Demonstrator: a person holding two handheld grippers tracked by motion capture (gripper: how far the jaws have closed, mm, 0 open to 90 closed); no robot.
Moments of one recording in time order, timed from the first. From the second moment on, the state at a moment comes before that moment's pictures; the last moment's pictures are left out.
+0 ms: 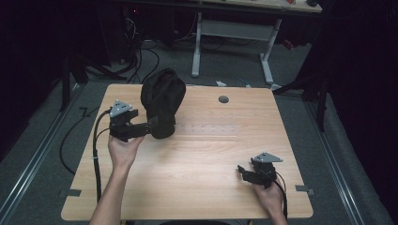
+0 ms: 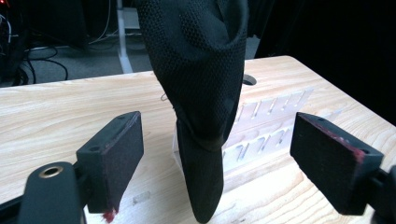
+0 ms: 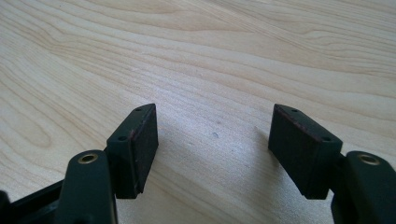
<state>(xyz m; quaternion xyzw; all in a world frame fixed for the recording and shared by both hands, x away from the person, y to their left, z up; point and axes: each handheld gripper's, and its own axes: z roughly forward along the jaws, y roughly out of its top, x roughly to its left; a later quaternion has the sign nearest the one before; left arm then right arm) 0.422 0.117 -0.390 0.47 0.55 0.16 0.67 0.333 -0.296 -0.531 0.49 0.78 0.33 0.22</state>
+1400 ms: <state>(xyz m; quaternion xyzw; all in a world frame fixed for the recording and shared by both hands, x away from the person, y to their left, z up) 0.353 0.127 -0.509 0.53 0.59 0.09 0.60 0.334 -0.295 -0.531 0.49 0.78 0.33 0.22</state>
